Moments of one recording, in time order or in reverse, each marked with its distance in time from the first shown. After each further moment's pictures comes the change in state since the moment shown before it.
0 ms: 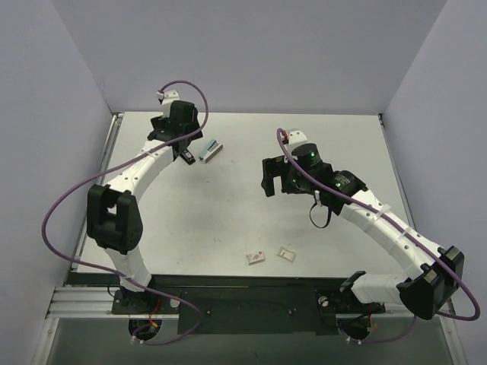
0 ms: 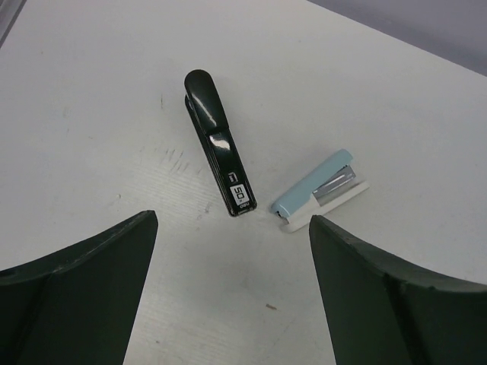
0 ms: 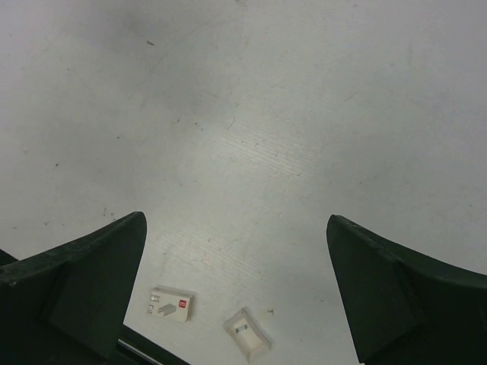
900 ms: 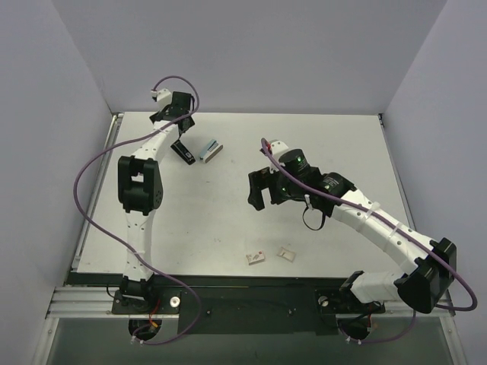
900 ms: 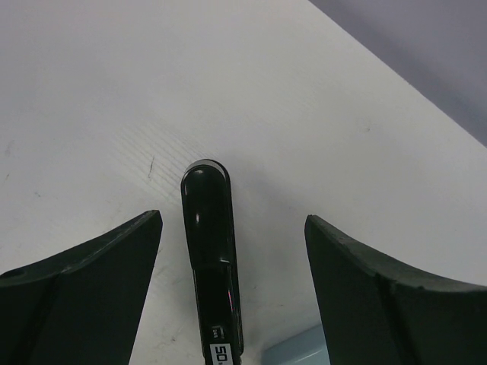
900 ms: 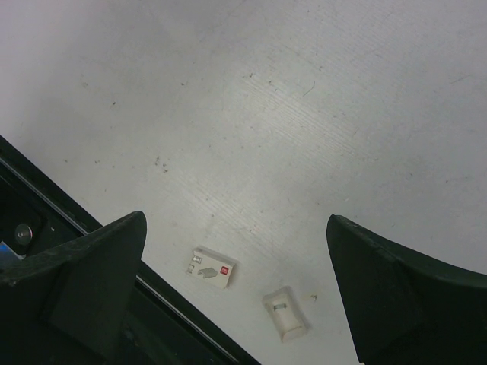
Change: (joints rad) left arm 0.142 0.575 0.553 -0.112 -0.064 -0.176; right arm 0.090 0.042 0.000 -0.022 -0.163 0.000
